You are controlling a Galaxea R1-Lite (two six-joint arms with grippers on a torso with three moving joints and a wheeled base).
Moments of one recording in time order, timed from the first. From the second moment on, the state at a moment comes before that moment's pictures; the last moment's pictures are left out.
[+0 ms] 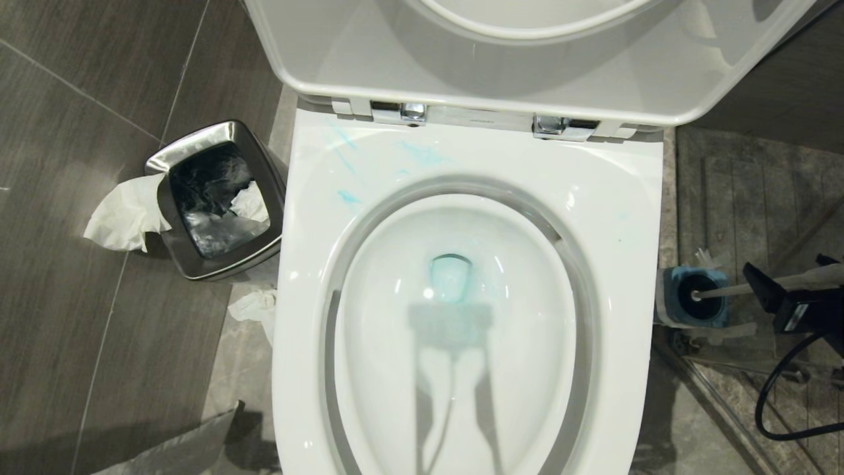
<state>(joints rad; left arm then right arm) -0.01 0.00 0.00 0.02 -0.03 0.09 -0.31 1.68 -0.24 -1.52 0.16 -0.22</state>
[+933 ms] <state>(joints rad) -0.01 0.00 0.00 0.02 -0.03 0.09 -0.31 1.67 -0.23 -1.52 0.16 -0.23</state>
